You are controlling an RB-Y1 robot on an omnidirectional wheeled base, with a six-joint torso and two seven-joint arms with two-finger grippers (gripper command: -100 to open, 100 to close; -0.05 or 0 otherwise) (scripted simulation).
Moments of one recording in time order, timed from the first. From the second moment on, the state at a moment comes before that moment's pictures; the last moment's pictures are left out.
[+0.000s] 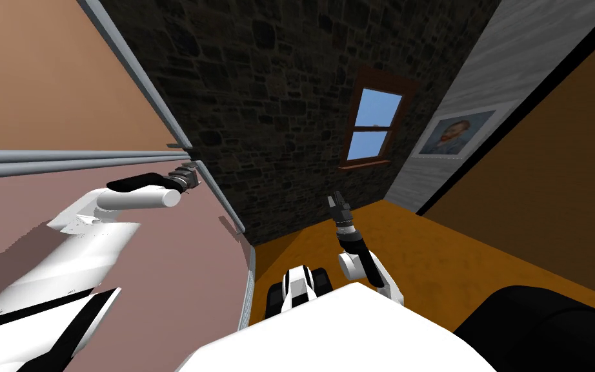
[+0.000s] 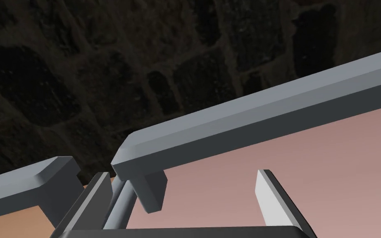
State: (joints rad) left arm -0.70 0.98 0.07 -1.33 0.48 0.57 0.00; right arm 0.49 -0.02 0.07 -2.24 0.05 -0.48 -0.09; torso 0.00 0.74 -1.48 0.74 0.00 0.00
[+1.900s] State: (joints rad) left arm -0.84 1.07 -0.02 -1.34 0.63 0.73 0.01; right arm 0.49 -0.02 0.07 -2.24 0.05 -0.48 -0.09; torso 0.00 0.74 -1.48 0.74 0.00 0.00
